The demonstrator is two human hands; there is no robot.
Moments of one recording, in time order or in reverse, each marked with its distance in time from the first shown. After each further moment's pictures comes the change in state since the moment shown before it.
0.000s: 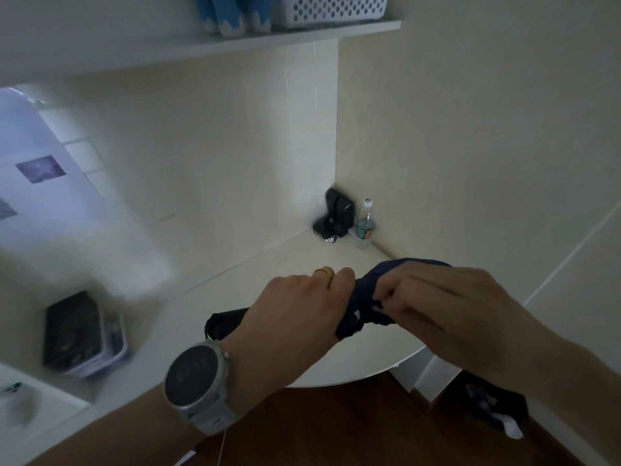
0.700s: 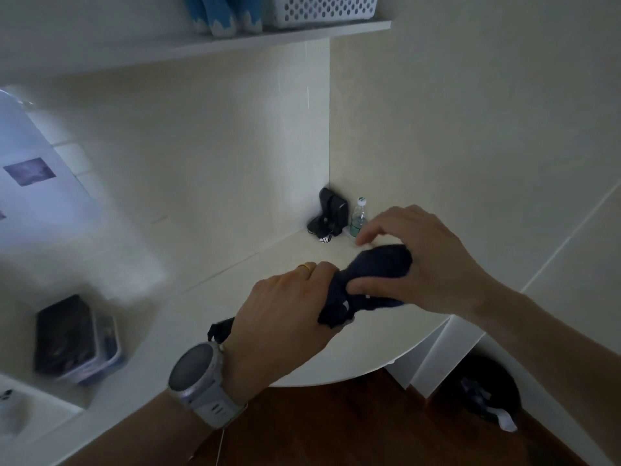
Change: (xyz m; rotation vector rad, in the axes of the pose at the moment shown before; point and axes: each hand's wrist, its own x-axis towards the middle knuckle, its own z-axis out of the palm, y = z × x) left_hand -0.006 0.002 -0.005 -0.227 -0.080 -0.228; right_hand 0.024 0.046 0.023 0.031 -0.031 0.272
